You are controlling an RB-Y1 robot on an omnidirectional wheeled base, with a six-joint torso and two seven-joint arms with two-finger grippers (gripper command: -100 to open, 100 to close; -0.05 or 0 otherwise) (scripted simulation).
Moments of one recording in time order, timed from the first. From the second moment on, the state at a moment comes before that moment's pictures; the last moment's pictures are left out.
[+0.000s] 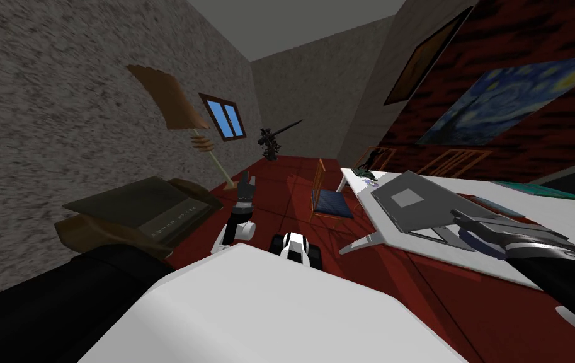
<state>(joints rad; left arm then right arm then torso) 0.50 0.04 0.02 -2.24 0.01 -0.47 -0.12 0.42 -1.11 -0.32 -1.48 0.60 0.04 0.19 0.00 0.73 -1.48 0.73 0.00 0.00</state>
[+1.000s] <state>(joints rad) 0.50 0.04 0.02 -2.24 0.01 -0.47 -0.12 0.39 -1.17 -0.27 -1.26 0.45 0.12 0.03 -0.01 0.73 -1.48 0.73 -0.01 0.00</state>
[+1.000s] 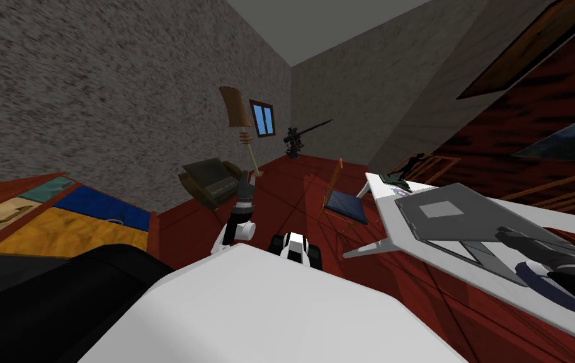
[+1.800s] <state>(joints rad) 0.50 0.04 0.02 -2.24 0.01 -0.47 -0.12 0.39 -1.23 -0.22 -1.11 0.31 0.20 -0.10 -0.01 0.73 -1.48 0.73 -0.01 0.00</state>
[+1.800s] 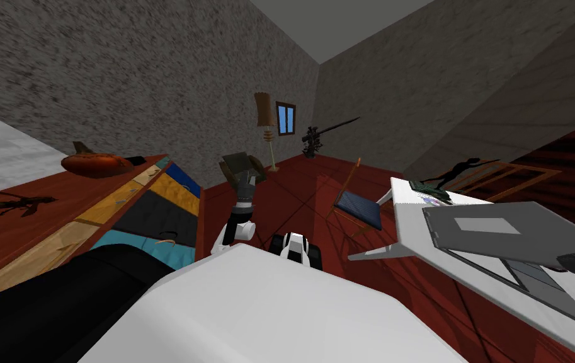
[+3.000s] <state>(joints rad) 0.50 0.04 0.02 -2.24 0.01 -0.47 -0.12 0.24 -1.13 -0.18 -0.93 0.10 0.23 -0.22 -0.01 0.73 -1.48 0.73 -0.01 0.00</state>
